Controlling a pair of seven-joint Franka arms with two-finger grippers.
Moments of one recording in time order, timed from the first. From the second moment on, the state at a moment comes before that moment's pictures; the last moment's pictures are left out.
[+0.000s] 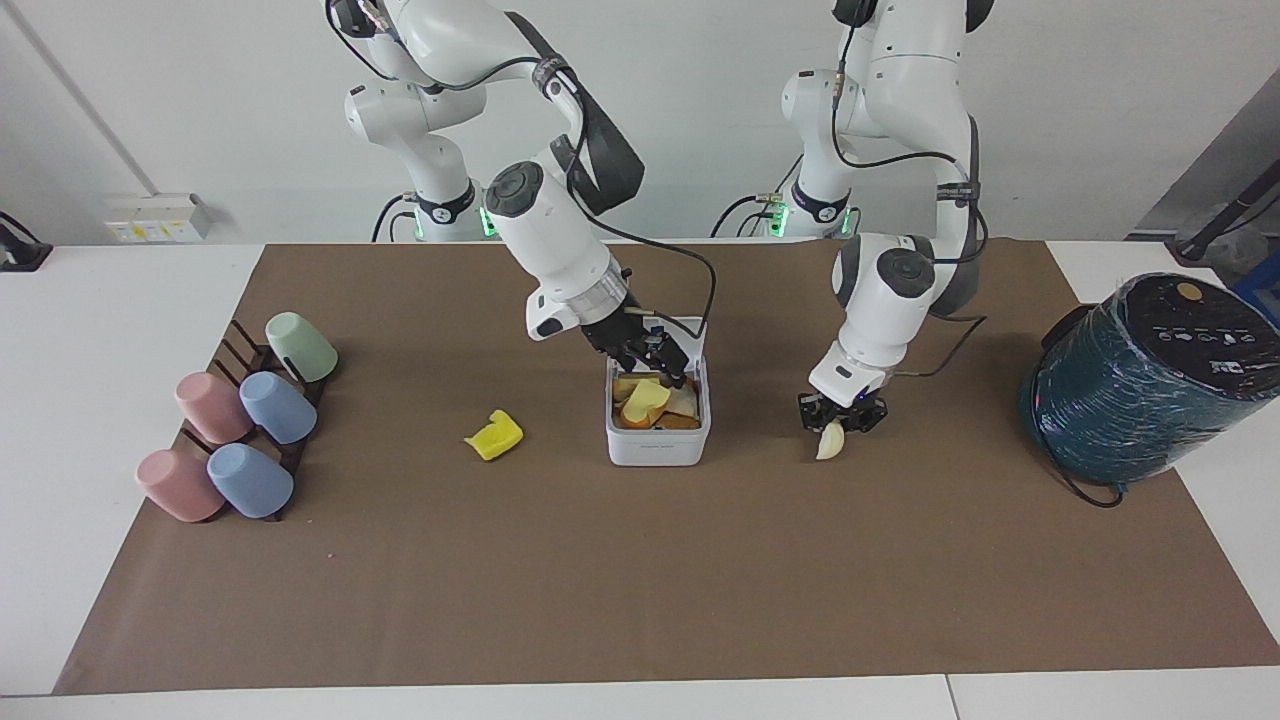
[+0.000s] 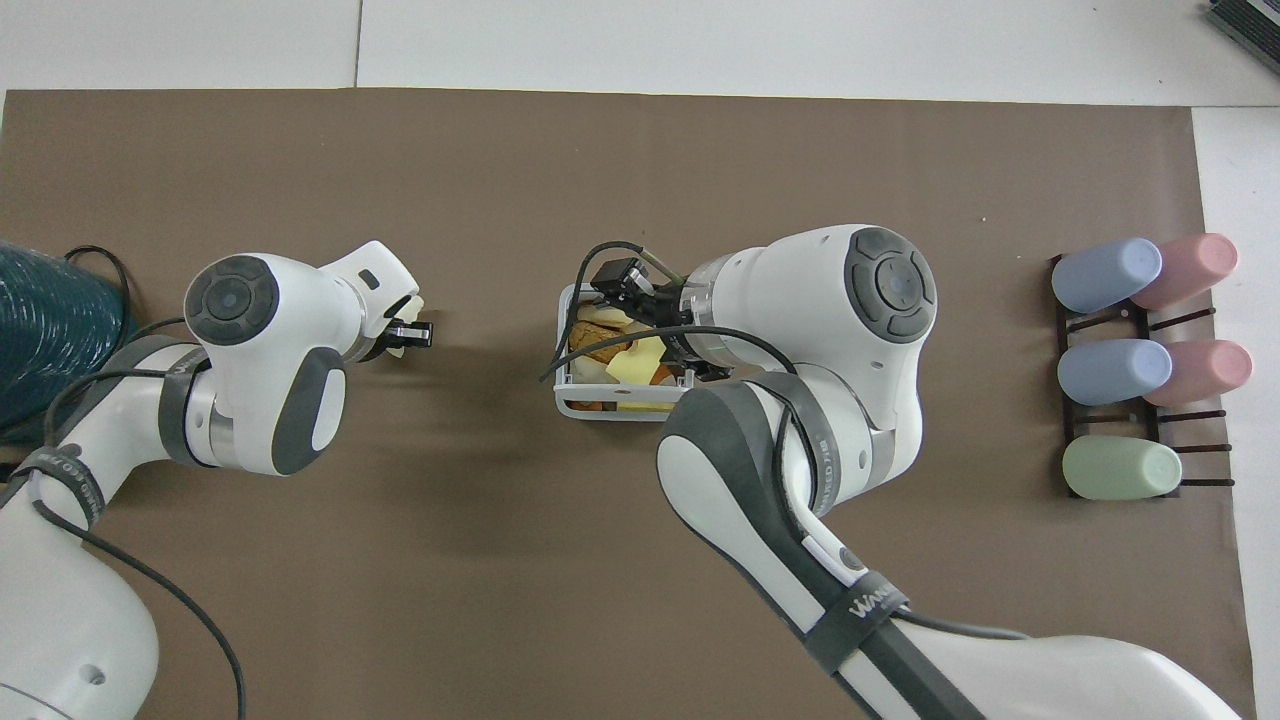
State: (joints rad) left arm -0.27 0.27 0.02 -2.04 -0.03 2.43 -0.09; right arm 0.42 0.28 0.09 -1.76 0.35 2.34 0.87
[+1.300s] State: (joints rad) left arm -0.36 0.21 -0.26 -1.84 -0.04 2.31 -0.10; right arm 0.13 0.28 0.07 -2.05 0.19 2.46 -0.62
